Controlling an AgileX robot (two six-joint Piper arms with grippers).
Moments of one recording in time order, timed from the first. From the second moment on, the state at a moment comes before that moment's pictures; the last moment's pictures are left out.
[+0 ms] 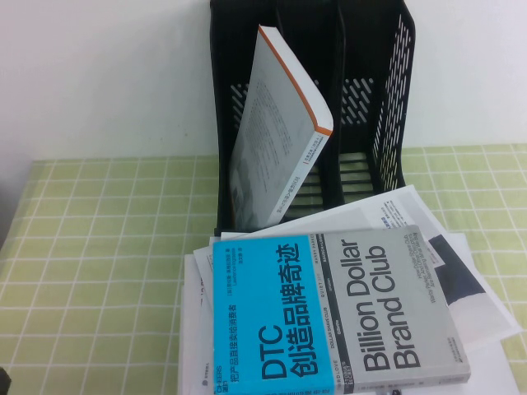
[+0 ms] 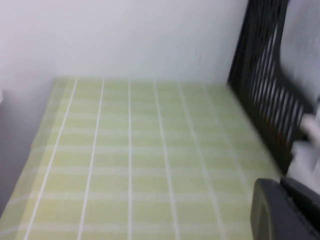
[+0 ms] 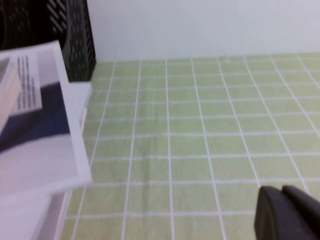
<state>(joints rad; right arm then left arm) -0.05 -0.01 0.03 0.12 0.36 -0.10 -0.06 -0.01 0.02 -0.24 0.28 0.07</state>
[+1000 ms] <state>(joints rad) -0.05 -0.01 -0.15 0.34 -0.67 0.16 -0.06 -0.01 -0.03 -0.49 -0.61 -0.40</state>
